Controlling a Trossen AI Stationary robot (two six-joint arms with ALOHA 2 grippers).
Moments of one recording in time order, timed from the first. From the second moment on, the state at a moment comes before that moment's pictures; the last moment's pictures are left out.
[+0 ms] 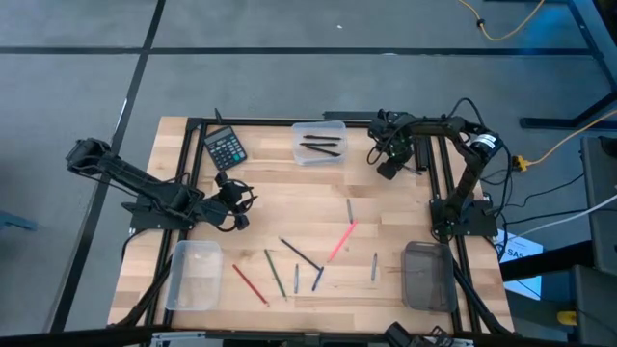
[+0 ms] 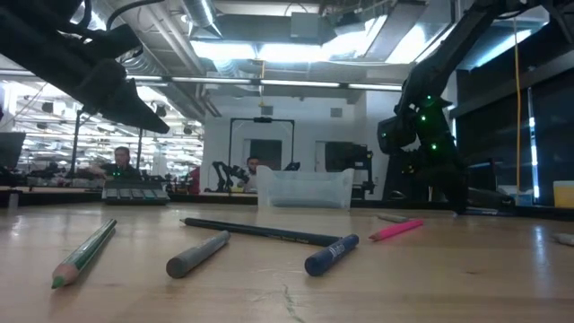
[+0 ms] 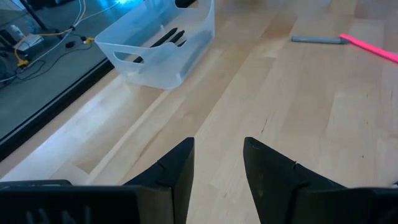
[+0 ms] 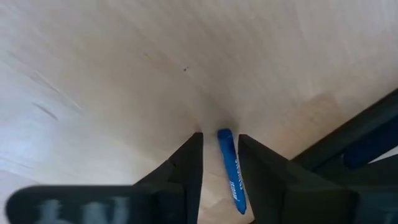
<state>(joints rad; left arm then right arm) -0.34 0.90 0.32 -0.11 -0.82 -0.41 -0.80 1.81 0.99 -0.97 0.23 -0.01</state>
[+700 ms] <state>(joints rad) -0.34 0.90 0.32 -0.11 -0.82 -0.42 -0.78 1.82 0.99 -0.97 0.19 0.03</state>
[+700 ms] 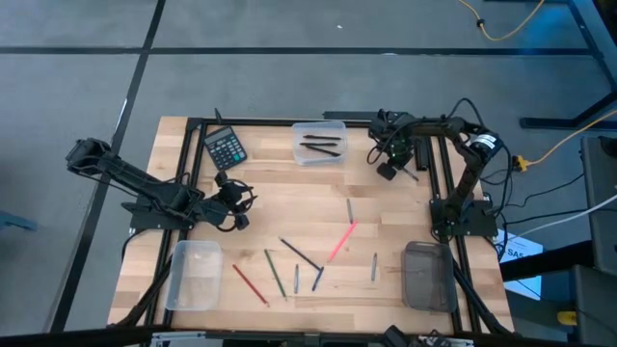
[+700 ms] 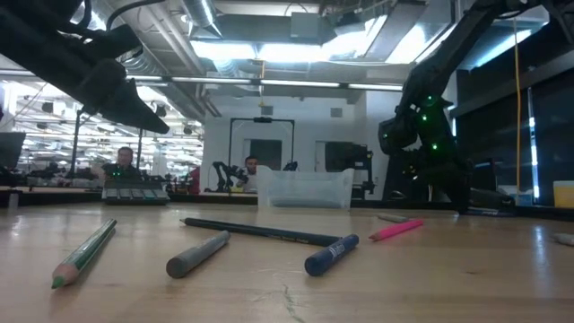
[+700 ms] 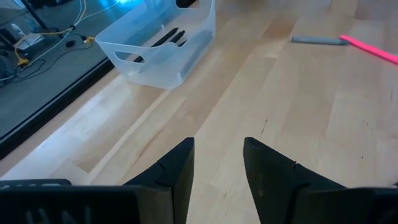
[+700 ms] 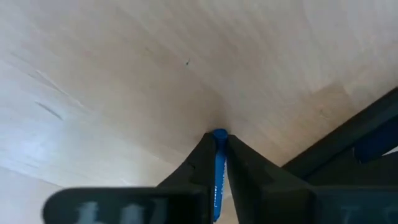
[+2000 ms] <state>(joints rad) -0.34 0.90 0.32 -0.11 -0.88 -0.44 -0.15 1.82 1.09 -0.36 0.37 0.30</state>
